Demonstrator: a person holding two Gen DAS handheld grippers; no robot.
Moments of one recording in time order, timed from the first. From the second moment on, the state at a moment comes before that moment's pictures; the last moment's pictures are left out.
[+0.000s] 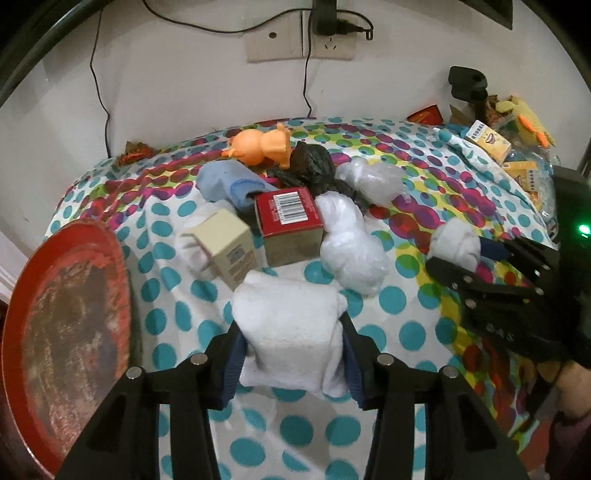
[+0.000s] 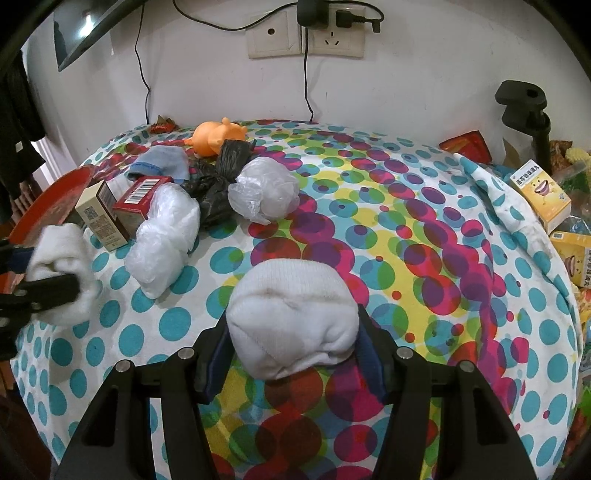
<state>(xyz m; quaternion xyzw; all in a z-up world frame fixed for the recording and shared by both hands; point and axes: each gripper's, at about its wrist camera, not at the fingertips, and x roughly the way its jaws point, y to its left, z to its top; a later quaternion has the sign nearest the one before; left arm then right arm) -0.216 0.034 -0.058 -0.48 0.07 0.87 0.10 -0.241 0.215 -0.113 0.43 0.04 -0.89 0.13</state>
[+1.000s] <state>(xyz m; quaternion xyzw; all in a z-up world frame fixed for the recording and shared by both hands) -0.184 -0.248 -0.045 -0.51 -0.01 0.85 -0.14 -0.240 0.206 -0.115 0.43 0.08 -0.89 0.11</state>
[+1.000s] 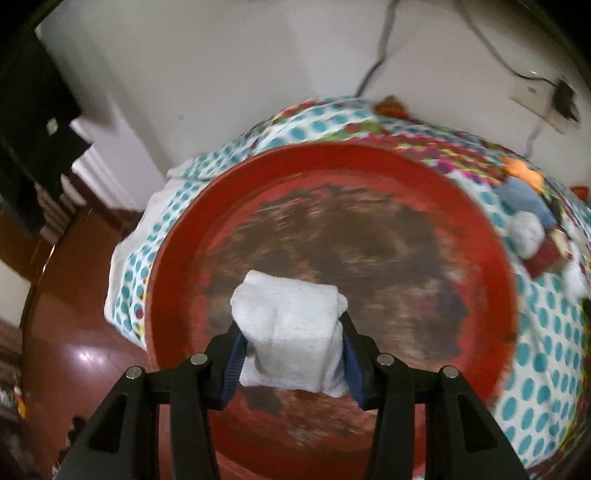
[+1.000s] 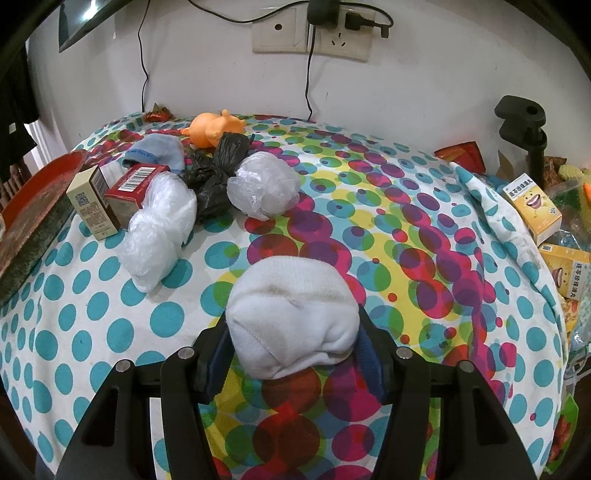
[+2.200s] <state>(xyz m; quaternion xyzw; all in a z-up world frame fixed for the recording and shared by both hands) -0.196 -0.310 -0.057 -0.51 -0.05 0.84 -0.19 -0.239 0.208 -0.114 0.43 0.08 -0.89 0.11</state>
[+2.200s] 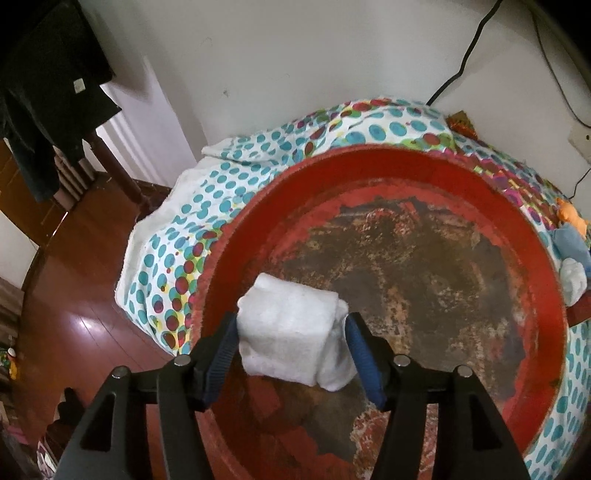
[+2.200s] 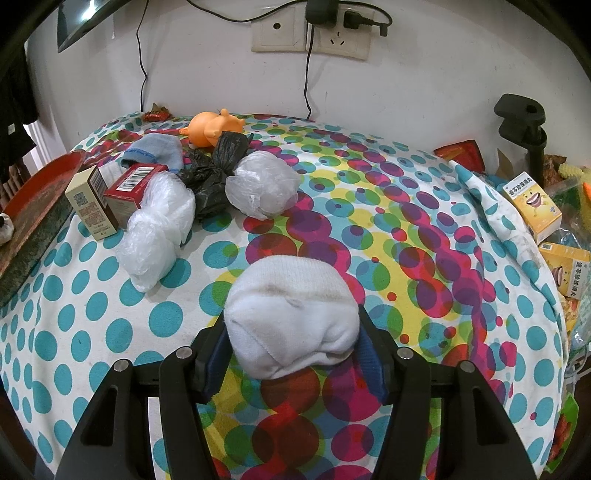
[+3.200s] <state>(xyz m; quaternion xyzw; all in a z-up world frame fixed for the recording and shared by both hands) -0.093 -0.197 -0.041 -0.44 0.00 0.88 -0.17 -0.238 0.206 -0.110 0.42 0.10 -0.90 0.12</state>
